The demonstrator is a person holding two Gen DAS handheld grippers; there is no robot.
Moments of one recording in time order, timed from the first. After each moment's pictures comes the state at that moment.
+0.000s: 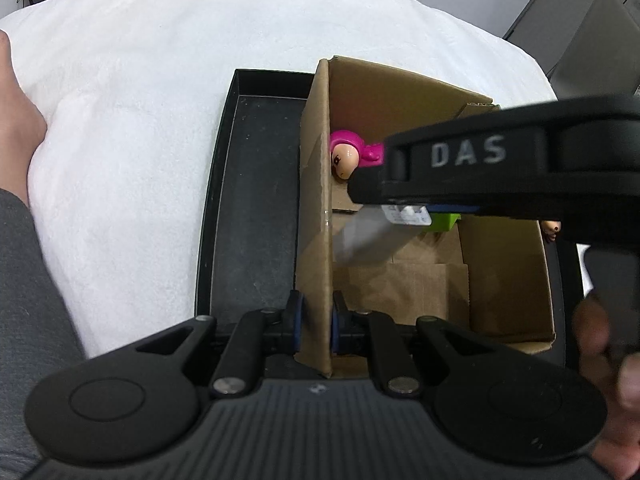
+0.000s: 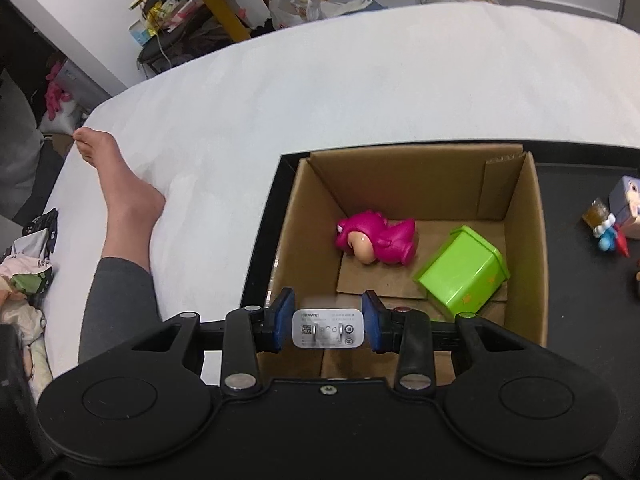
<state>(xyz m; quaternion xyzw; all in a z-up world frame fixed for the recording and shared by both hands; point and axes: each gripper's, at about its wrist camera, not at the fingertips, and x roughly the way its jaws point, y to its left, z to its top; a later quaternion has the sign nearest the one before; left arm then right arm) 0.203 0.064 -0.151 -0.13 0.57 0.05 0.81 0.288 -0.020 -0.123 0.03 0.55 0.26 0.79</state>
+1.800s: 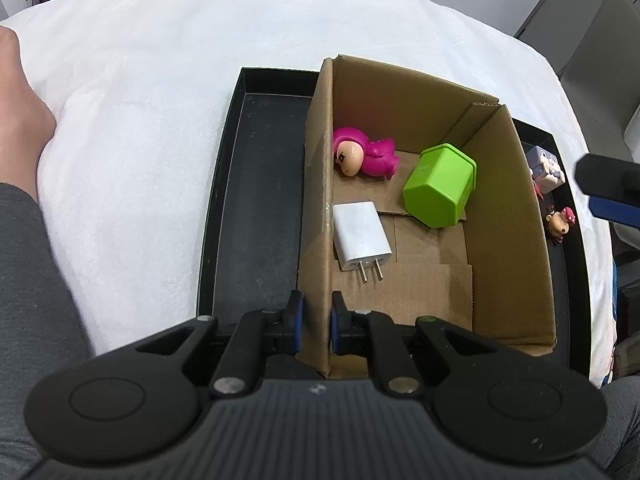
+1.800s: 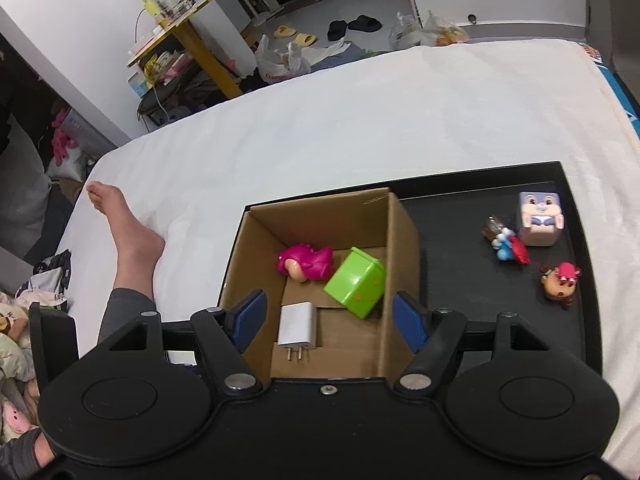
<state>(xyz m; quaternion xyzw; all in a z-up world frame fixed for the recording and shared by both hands) 0.207 0.059 -0.148 -0.13 0.58 0.07 0.80 0.287 -0.127 -0.077 0.08 0.50 0.26 0.82</state>
